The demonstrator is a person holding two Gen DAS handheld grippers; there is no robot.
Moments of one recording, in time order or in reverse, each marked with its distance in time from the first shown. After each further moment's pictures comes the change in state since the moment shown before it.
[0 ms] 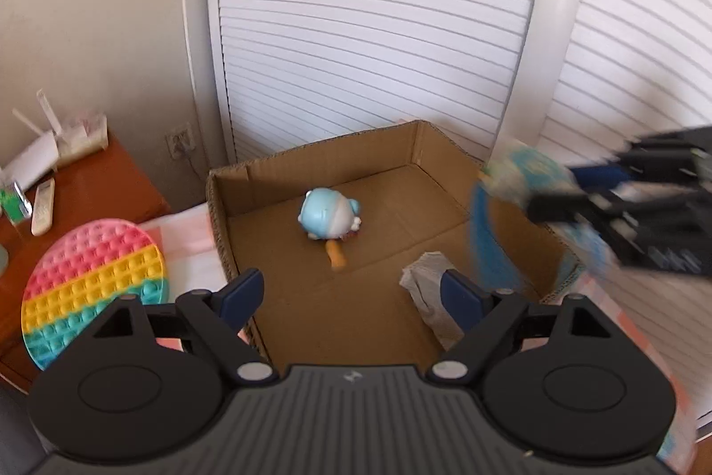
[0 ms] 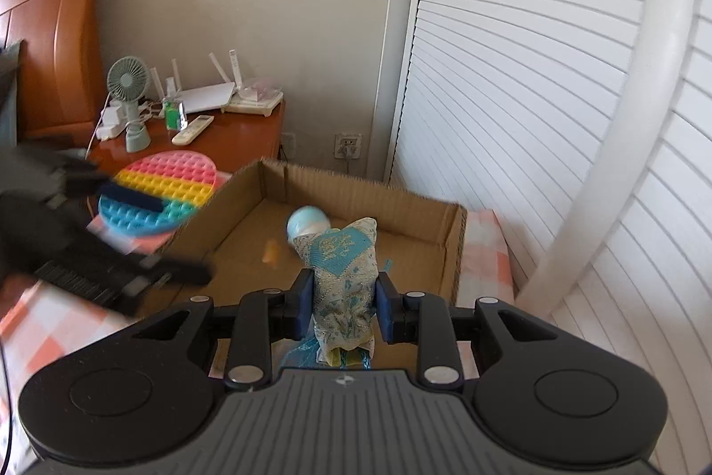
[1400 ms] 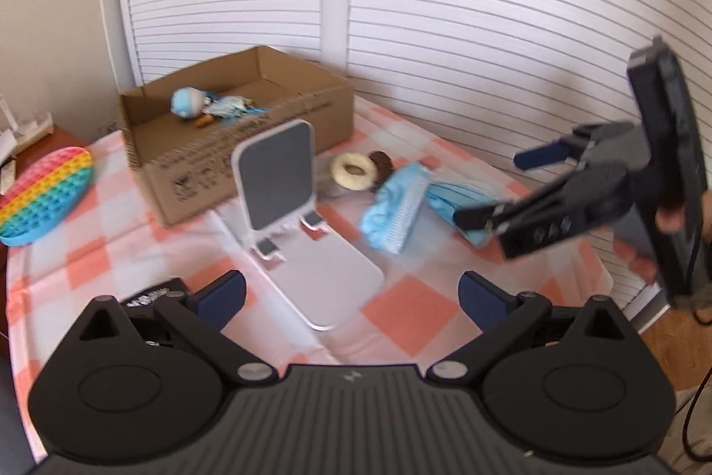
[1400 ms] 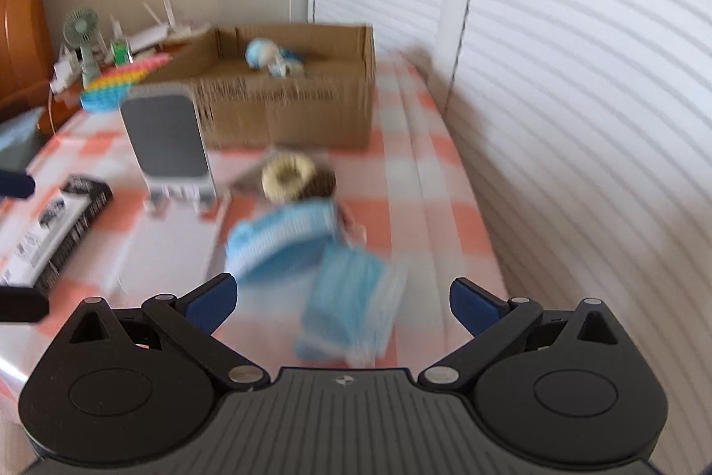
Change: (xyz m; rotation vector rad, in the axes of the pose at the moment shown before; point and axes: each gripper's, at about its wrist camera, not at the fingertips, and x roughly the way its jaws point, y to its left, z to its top) left arm -0.130 -0.115 -0.172 0.198 0.007 -0.159; right arm -0.126 0.050 -0.213 0.211 0.137 -0.212
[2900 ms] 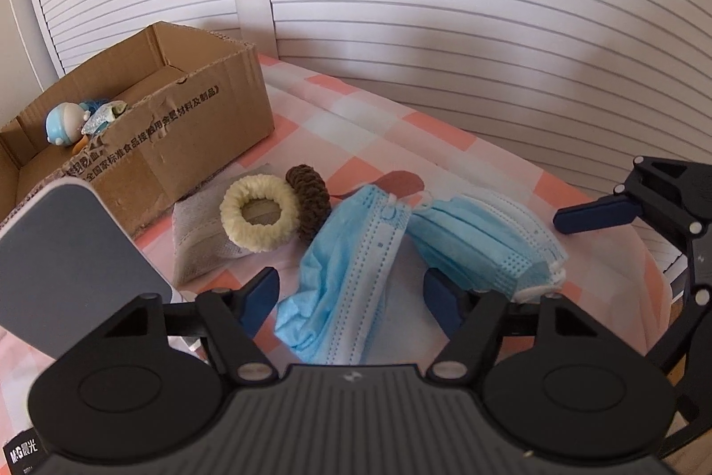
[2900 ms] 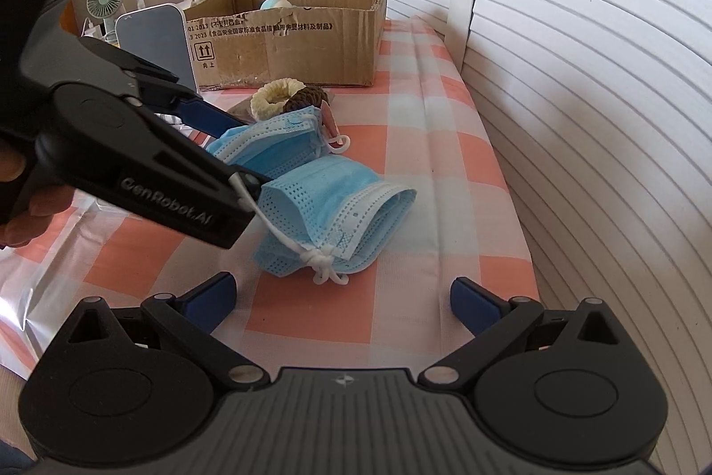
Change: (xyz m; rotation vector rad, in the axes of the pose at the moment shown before) left arm 0.151 -0.046 0.046 0.130 0.105 -0.040; right arm 0.023 -0.029 -0.045 -0.041 0.002 0.099
